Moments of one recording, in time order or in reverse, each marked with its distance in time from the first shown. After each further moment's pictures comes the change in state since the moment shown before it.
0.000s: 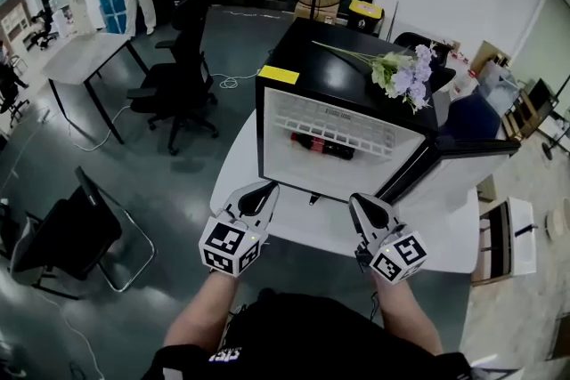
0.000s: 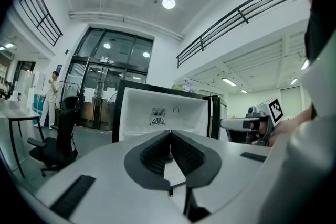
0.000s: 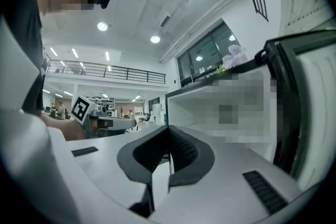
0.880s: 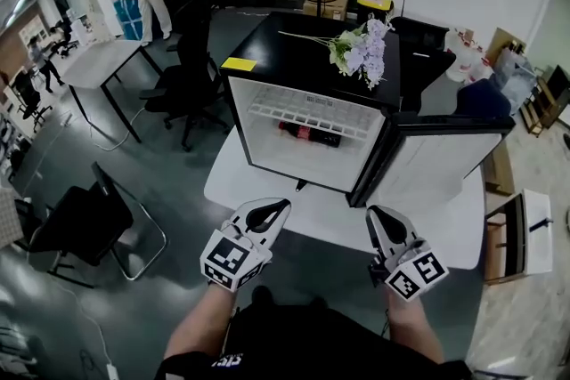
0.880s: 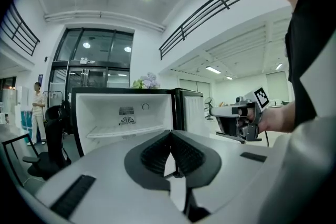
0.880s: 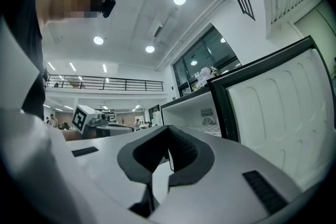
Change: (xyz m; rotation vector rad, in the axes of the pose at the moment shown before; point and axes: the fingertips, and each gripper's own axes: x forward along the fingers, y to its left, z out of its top) left arm 0.017 -0.162 0.002 0.153 0.088 -0.099; right arm -0.152 -0.044 0.018 0.098 -0.073 0.005
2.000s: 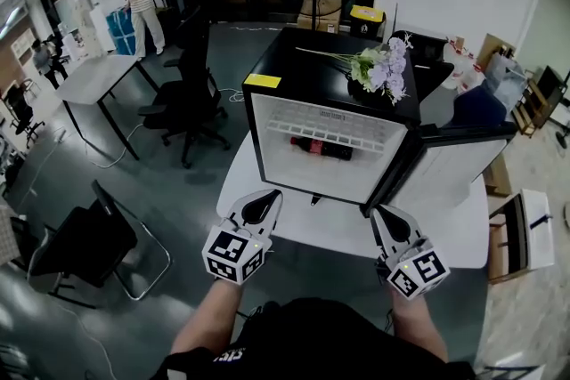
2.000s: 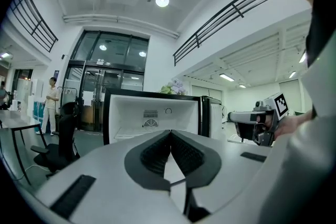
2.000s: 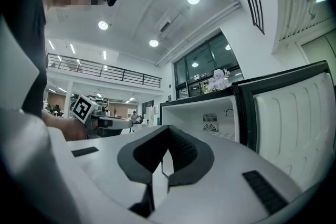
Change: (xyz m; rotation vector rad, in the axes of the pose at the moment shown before) left arm -0.033 0.102 -0.003 -0.096 -0.062 0.109; right arm 0.060 0.035 0.002 -0.155 0.026 -0.084
